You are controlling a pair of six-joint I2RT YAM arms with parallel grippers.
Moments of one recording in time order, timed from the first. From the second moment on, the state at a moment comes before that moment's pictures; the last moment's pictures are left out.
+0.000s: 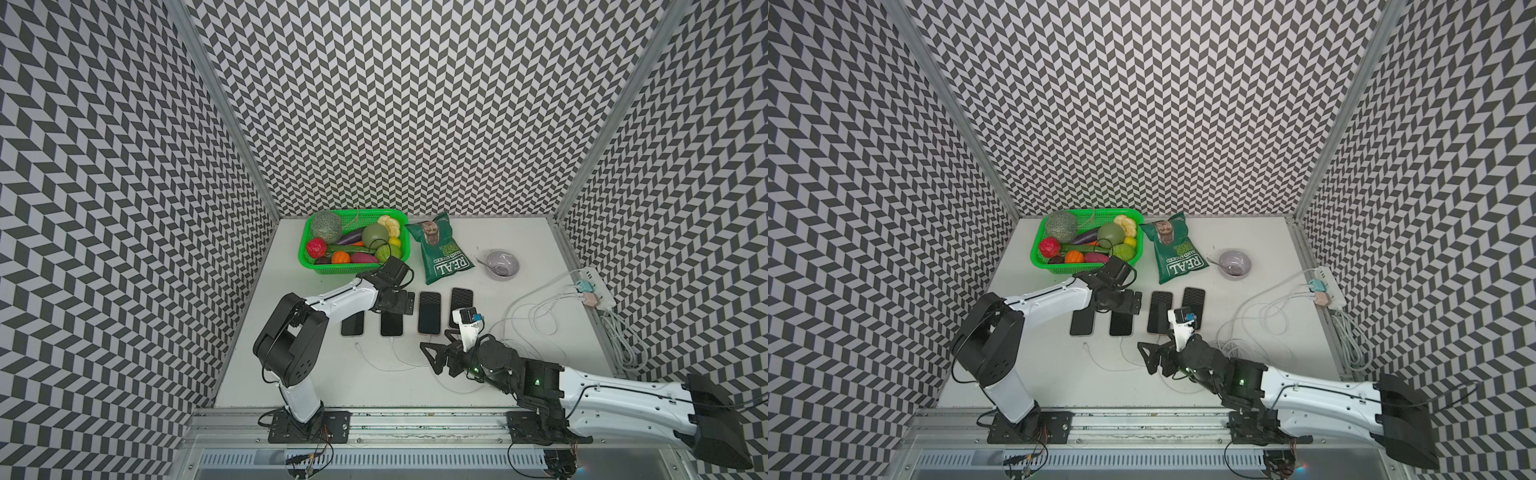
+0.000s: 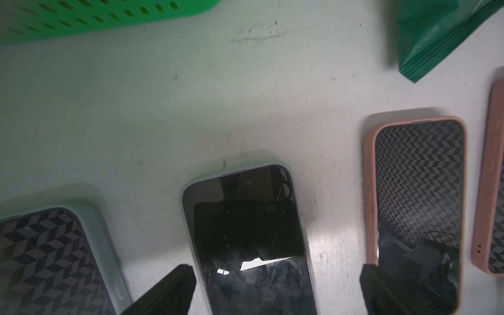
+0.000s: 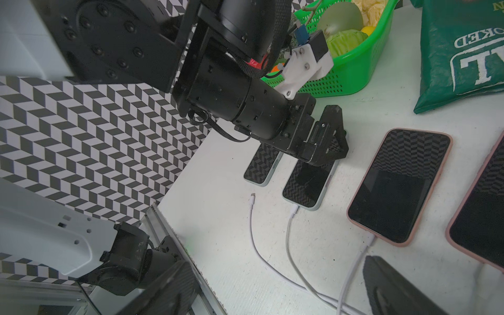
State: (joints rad) left arm -0.62 1.75 1.13 -0.54 -0.06 -0.43; right arm 1.22 0.94 0.45 0.10 0.32 0.72
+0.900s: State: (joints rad) left arm -0.65 1.85 1.14 -0.55 -0.16 -0.45; right arm 1.19 1.04 0.45 0.16 0.25 0.72
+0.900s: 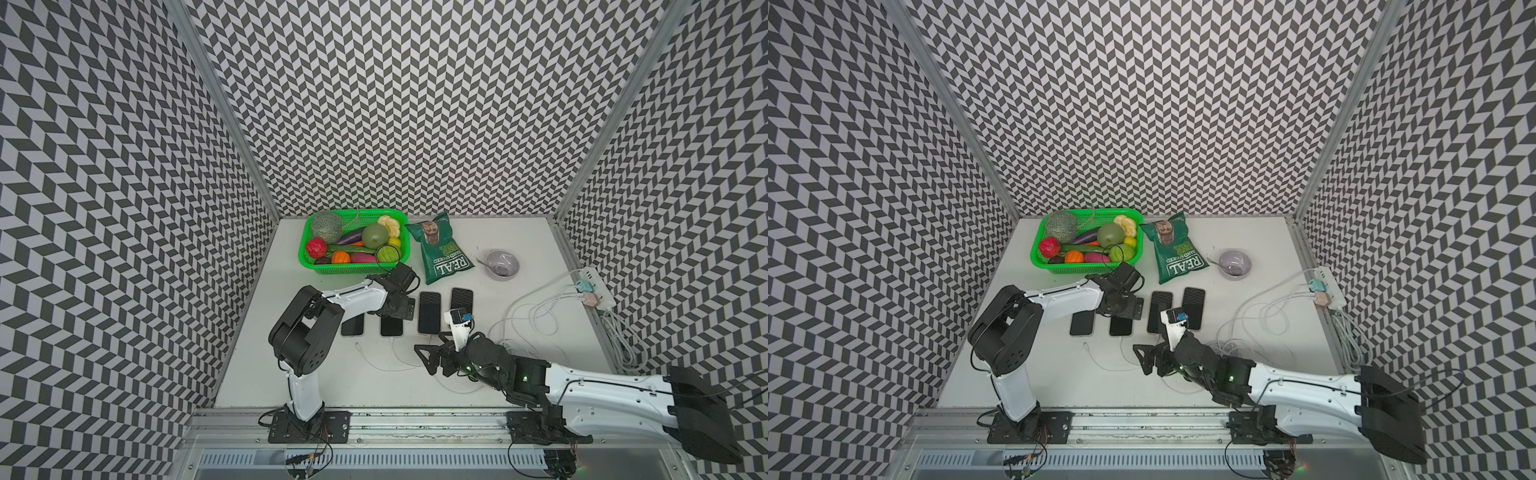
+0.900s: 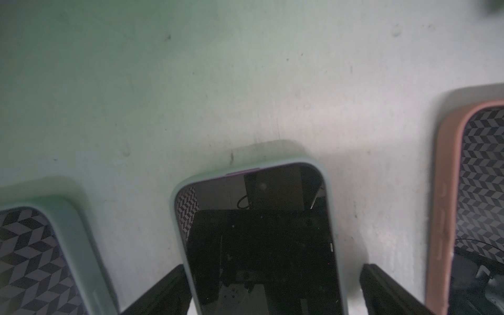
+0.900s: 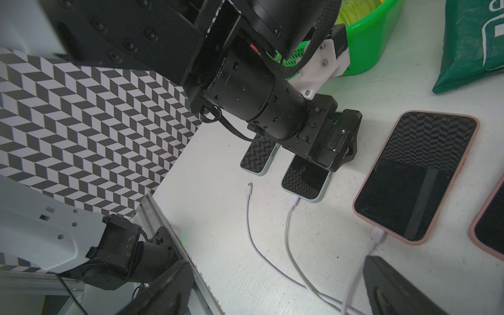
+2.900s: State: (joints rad) left arm -0.66 1.67 1.15 -0.63 -0.13 -0.44; right arm 1.08 1.56 0.58 0.40 -0.09 0.78
